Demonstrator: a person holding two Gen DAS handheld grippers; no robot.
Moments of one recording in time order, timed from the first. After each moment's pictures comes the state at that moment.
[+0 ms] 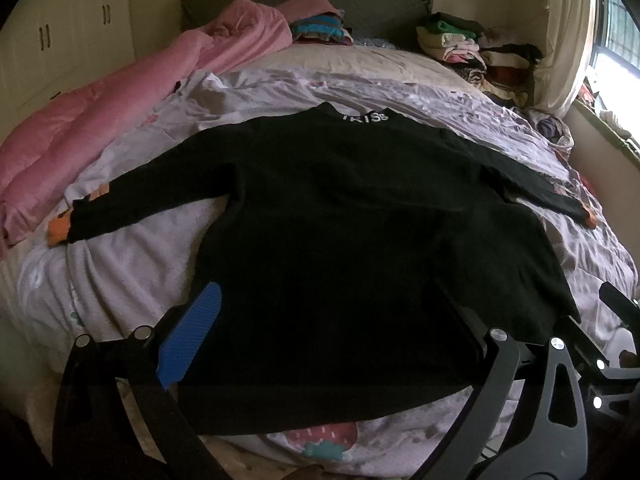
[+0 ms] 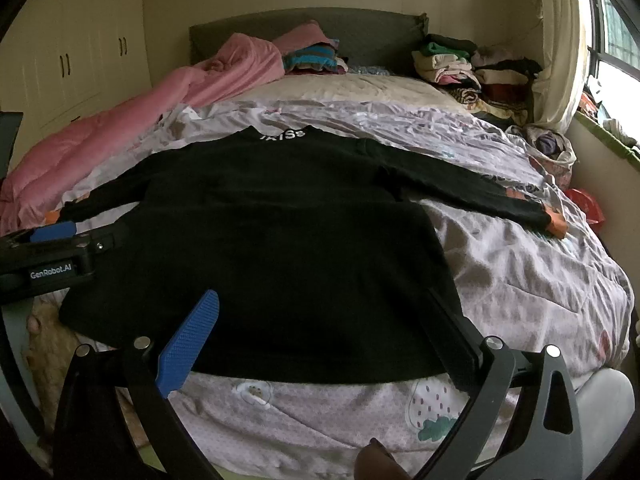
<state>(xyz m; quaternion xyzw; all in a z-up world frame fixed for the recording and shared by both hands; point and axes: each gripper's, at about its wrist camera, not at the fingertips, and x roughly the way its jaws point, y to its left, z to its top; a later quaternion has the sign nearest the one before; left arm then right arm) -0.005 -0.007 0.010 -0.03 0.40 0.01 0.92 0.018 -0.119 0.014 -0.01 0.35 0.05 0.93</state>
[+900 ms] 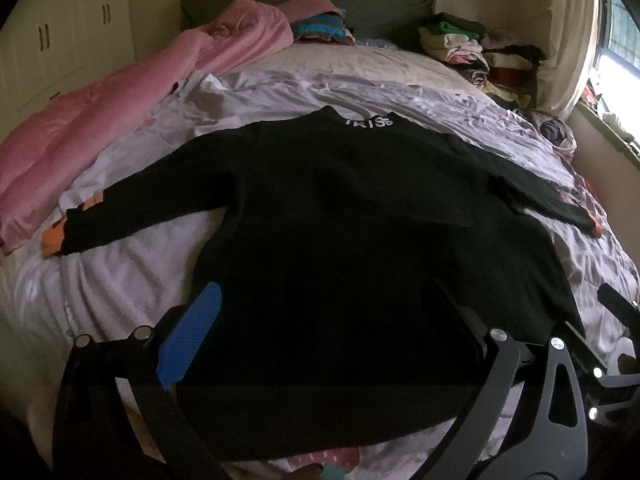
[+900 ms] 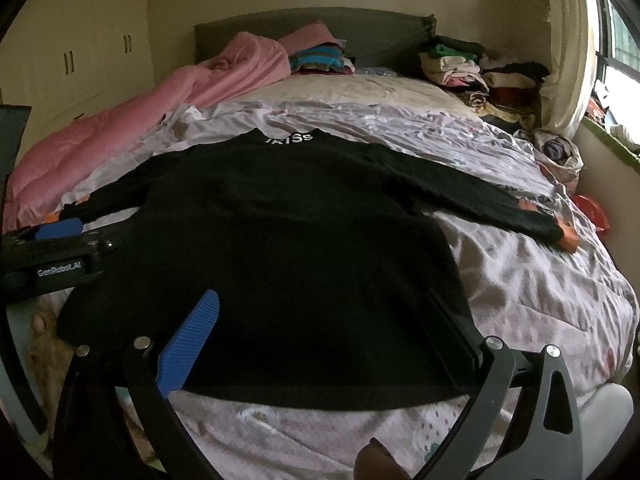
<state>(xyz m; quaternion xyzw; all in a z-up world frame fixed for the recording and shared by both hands) 0.018 -0.001 0.014 -0.03 0.40 0.01 0.92 0.042 -0.110 0.018 -0.02 0.36 0.06 0.93</state>
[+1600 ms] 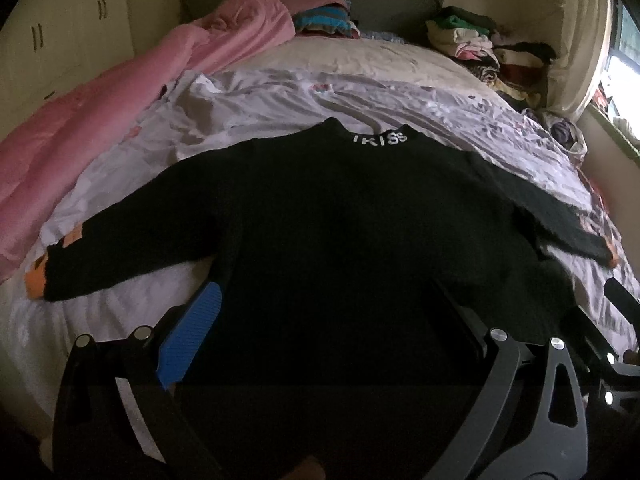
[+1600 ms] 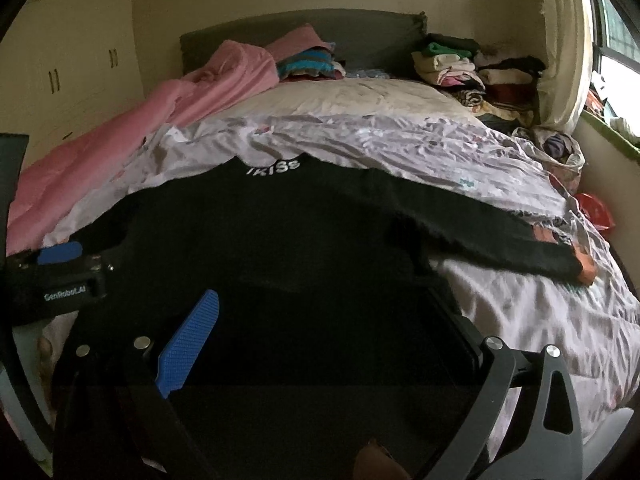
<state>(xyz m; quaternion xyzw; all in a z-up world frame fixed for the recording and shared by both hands) 0.096 0.001 0.013 -0.03 0.41 0.02 0.91 0.126 -0.120 0.029 0.01 0.35 0.05 0.94</state>
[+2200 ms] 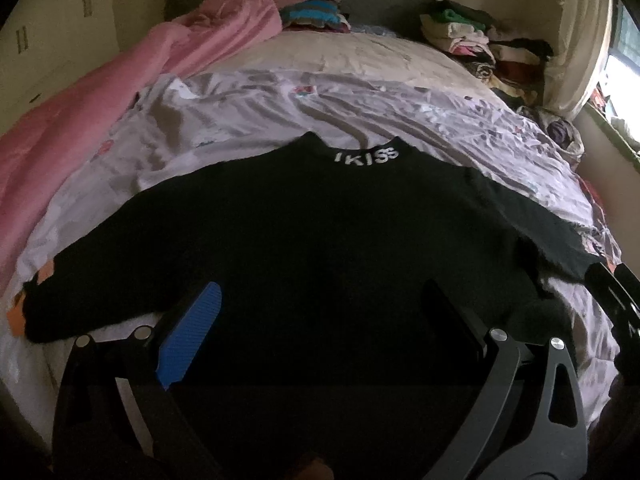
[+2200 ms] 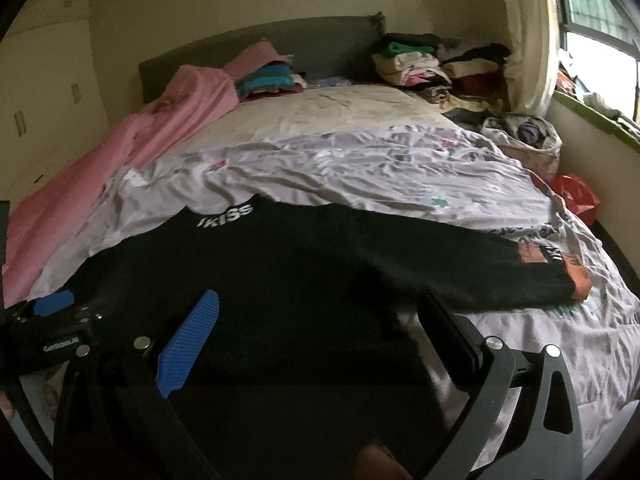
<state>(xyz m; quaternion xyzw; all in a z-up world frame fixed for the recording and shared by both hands) 0.154 -0.013 0.014 -0.03 0.43 0.00 0.90 0.185 -0.157 0.044 0.05 0.33 -0.01 0.94</state>
